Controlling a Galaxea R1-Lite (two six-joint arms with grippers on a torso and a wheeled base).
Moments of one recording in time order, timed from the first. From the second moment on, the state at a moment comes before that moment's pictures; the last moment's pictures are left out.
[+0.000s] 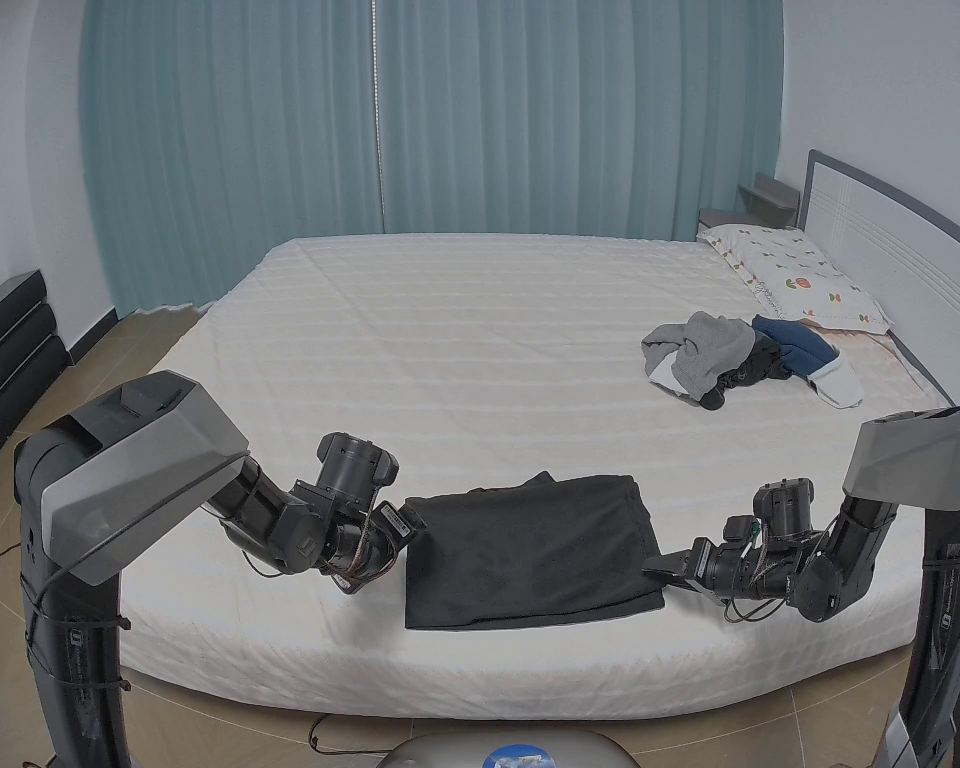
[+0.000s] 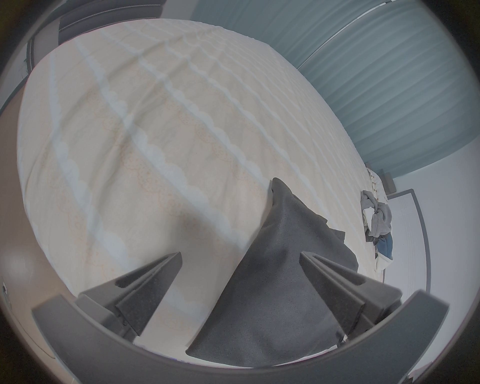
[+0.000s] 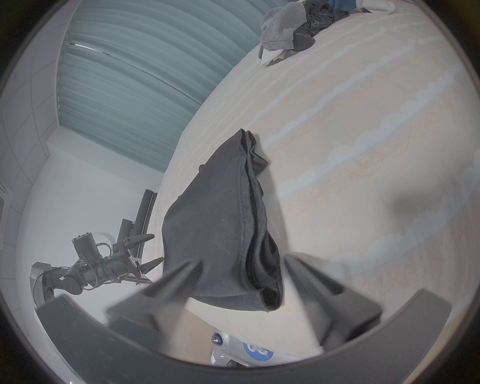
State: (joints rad) left arm -0.42 2.29 -1.11 -0.28 0.05 -1.10; right arm 0.17 2.30 -0.57 -1.04 0.47 0.65
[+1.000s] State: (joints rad) left arm -0.41 2.30 -1.16 -0.28 0.05 -1.10; right arm 0.14 2.25 -0.61 -0.92 0.46 0.57
